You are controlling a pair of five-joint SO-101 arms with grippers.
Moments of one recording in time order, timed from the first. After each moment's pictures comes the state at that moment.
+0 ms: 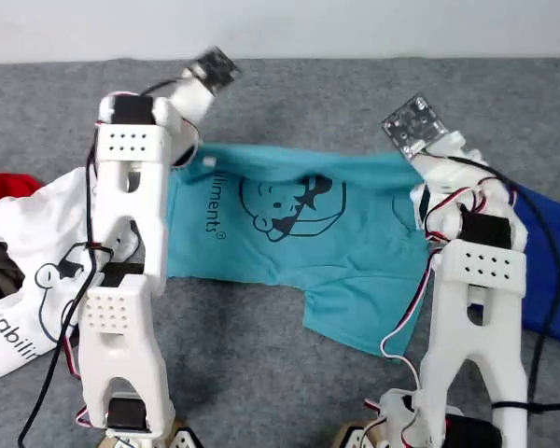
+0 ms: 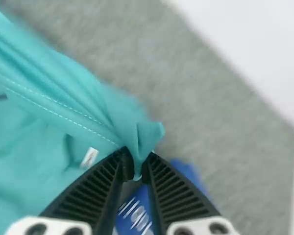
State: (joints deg) left arm -1.2 39.4 -44.9 89.0 -36.4; right arm 8.4 -25.1 30.9 44.6 46.5
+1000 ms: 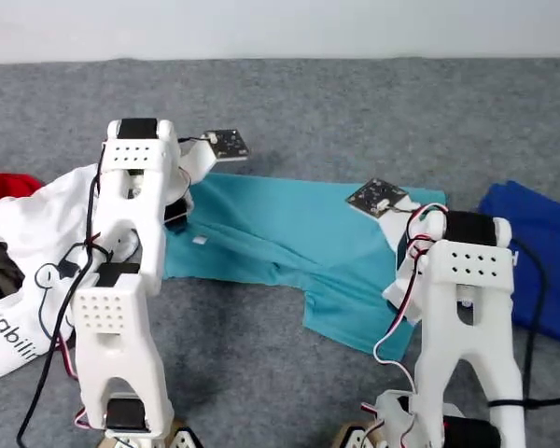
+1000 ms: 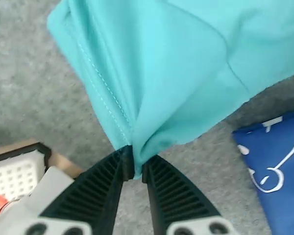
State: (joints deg) left arm -3.3 39.4 -29.3 98.8 -54.9; right arm 3.7 -25.1 30.8 93.3 46.5
